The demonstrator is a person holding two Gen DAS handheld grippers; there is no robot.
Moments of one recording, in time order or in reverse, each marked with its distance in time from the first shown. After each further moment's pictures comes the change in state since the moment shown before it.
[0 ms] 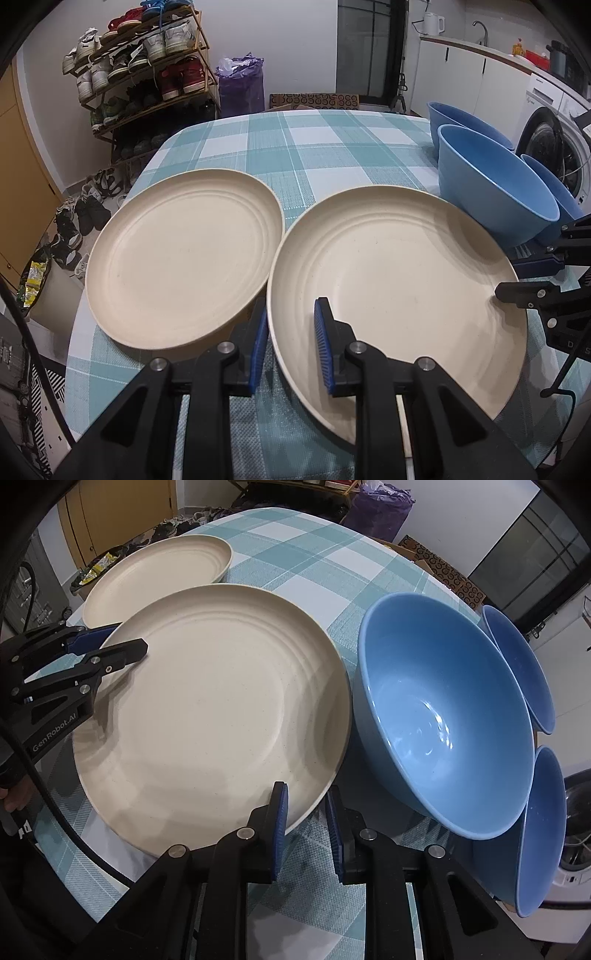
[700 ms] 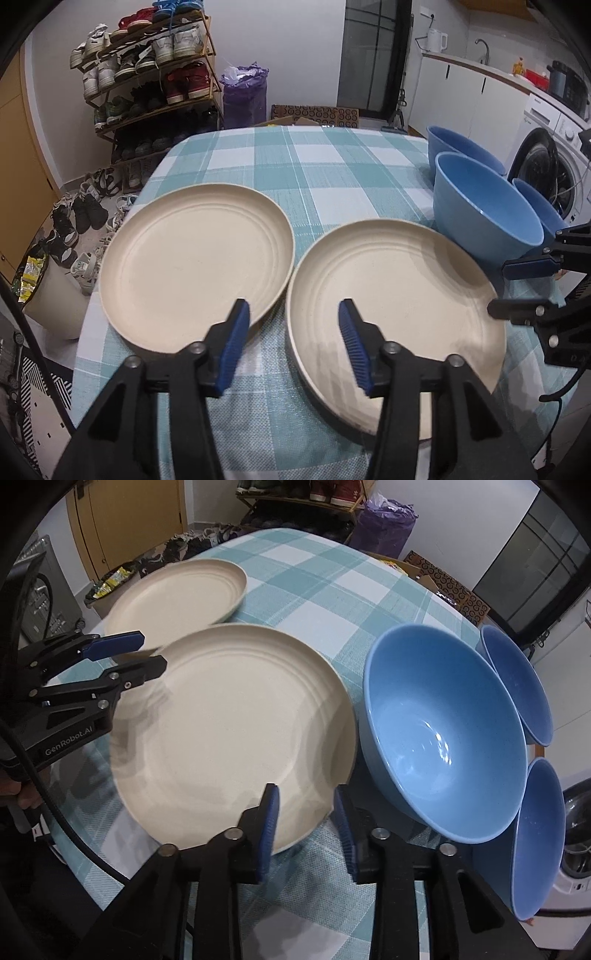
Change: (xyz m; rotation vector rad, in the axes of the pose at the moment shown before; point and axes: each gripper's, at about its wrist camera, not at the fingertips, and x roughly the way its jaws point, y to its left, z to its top) left arm -0.024 0.017 0.009 -0.052 -0.050 -0.040; right arm -0.030 0.005 -0.001 0.001 -0.081 0.058
